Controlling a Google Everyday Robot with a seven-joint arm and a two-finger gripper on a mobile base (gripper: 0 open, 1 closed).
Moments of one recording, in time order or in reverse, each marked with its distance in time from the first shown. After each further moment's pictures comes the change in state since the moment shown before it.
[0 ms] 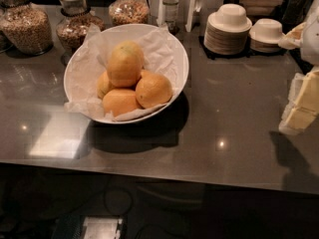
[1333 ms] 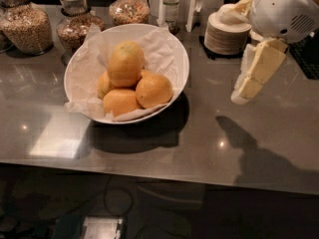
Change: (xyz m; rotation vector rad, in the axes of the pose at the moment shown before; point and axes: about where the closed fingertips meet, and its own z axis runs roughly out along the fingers) arm -0.103 -0.023 0.003 -0.058 -0.333 -0.226
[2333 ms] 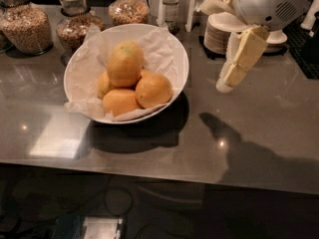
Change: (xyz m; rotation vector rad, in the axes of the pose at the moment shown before) arm -0.036 -0.014 0.007 -0.030 -0.127 -0.082
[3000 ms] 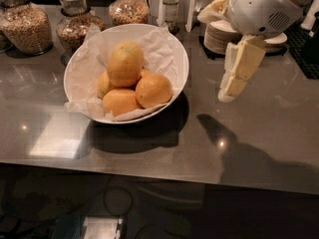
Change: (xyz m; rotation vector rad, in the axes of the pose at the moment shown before) arm 0.008 0.010 0.011 -0.023 0.110 -0.043
